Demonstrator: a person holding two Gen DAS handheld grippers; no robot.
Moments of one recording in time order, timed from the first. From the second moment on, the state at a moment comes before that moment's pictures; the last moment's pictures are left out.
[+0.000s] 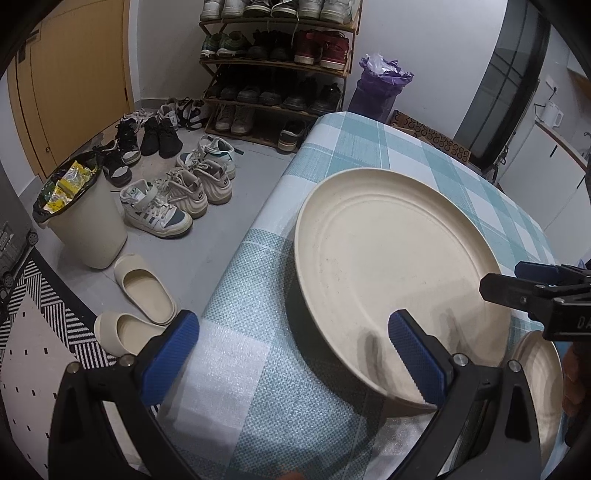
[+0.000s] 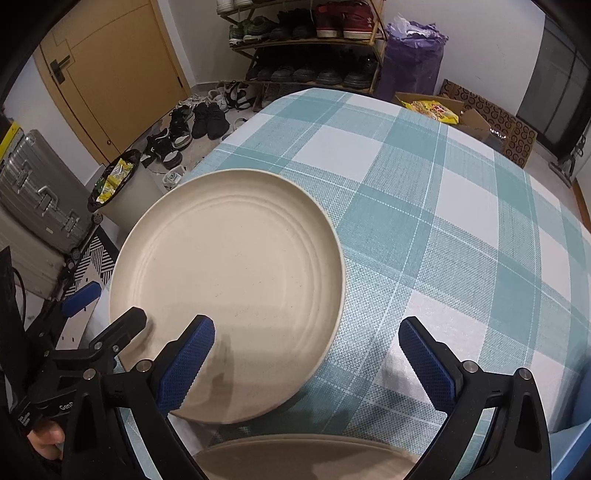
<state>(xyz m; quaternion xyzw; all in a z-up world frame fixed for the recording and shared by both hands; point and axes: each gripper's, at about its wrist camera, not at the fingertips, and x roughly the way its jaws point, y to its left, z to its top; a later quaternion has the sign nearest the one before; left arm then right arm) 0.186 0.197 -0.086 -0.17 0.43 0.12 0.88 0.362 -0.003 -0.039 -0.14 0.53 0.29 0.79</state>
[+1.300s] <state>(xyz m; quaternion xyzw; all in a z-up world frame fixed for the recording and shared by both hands) 0.182 0.193 -0.083 -0.18 0.41 0.08 0.89 0.365 -0.003 -0.057 -0.13 0.54 0.31 0.77</state>
